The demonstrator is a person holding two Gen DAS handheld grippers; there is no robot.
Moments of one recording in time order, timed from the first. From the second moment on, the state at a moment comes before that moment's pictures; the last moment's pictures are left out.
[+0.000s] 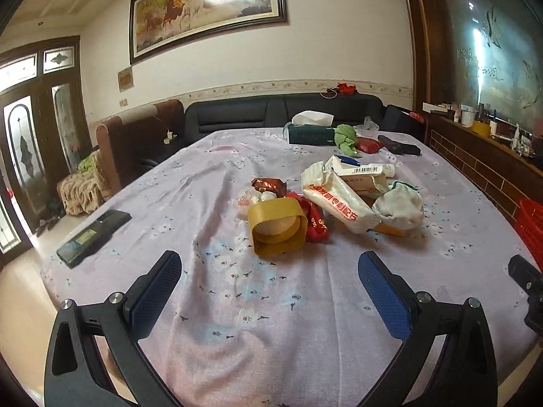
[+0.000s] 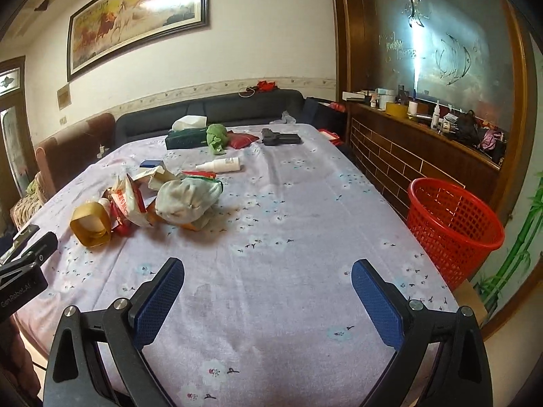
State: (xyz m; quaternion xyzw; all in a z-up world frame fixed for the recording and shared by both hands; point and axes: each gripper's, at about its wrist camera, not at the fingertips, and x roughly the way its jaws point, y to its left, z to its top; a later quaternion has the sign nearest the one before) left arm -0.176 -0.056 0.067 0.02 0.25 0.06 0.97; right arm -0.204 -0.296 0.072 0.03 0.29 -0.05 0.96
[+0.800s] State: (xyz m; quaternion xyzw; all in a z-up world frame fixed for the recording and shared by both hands) left arm -0.171 -0.052 0.058 0.02 0.27 0.06 0.96; right arm -0.200 -0.289 0.063 0.02 0.31 -0.05 0.95
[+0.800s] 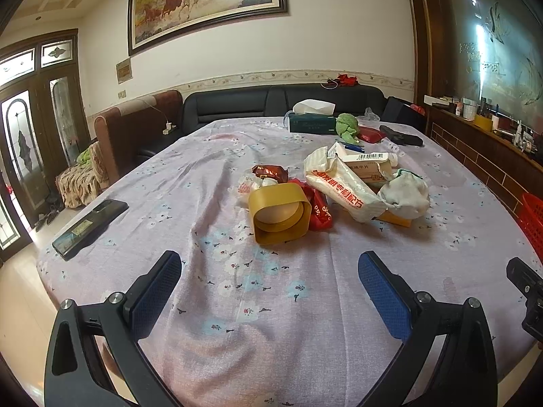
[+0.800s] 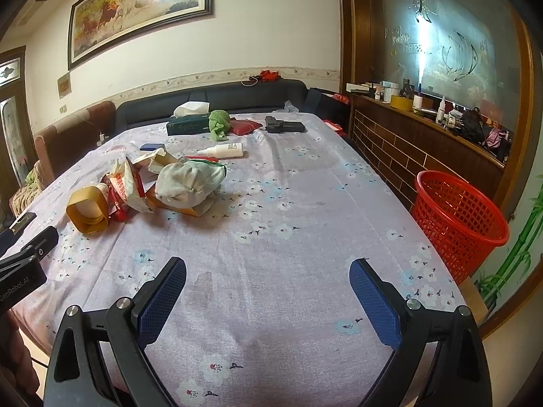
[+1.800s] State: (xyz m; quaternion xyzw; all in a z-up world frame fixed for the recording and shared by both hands) left arm -0.163 -0.047 0.052 0.01 0.29 0.05 0.96; right arm -0.192 -0.287 0.056 0.03 0.33 -0.03 0.94
